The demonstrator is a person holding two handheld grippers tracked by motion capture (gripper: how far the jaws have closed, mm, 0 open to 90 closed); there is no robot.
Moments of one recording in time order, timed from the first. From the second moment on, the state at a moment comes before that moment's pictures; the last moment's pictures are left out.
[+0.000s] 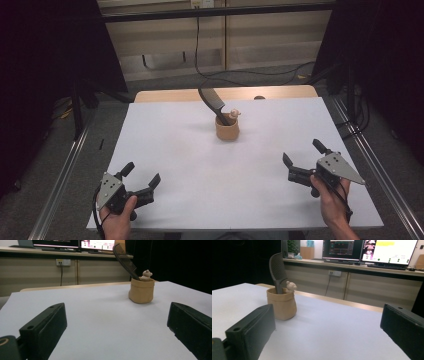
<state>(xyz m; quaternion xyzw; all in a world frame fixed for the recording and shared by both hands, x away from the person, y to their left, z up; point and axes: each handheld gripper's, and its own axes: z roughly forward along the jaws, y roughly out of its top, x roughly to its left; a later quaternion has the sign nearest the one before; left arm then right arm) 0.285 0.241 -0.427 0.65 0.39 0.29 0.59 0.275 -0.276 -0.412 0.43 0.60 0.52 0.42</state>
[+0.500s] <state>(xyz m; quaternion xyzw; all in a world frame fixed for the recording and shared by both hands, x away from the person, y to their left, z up) 0.284 0.243 -0.428 0.65 0.40 0.30 0.58 0.260 -0.293 -0.429 0.46 0.61 0.50 0.41</state>
